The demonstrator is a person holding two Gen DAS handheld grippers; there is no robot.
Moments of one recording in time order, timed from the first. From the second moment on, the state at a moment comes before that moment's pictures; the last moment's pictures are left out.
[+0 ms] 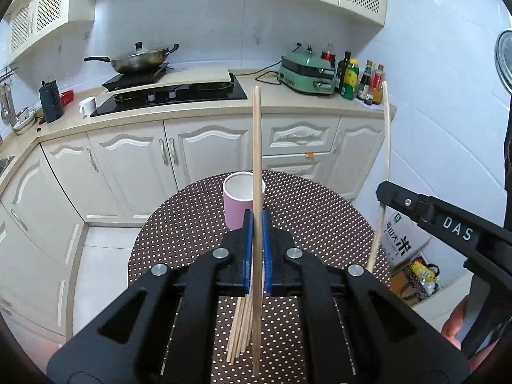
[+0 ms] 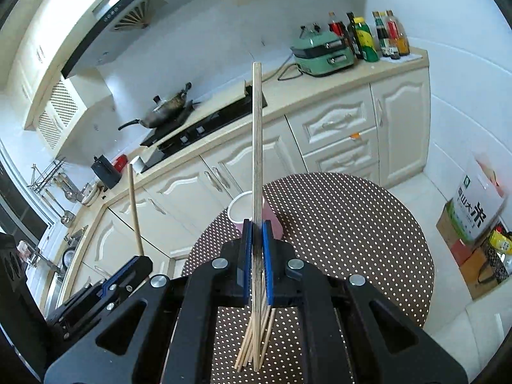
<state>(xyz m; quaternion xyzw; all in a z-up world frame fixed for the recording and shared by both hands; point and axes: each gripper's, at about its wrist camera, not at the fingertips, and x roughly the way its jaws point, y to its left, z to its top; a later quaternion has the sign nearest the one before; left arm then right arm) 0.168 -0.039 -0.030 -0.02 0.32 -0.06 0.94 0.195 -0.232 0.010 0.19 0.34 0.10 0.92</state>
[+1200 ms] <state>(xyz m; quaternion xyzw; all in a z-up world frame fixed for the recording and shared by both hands) 0.399 -0.017 -0.036 -0.06 0.28 -0.10 0.95 0.408 -0.180 -0.001 0.16 0.29 0.13 0.93</state>
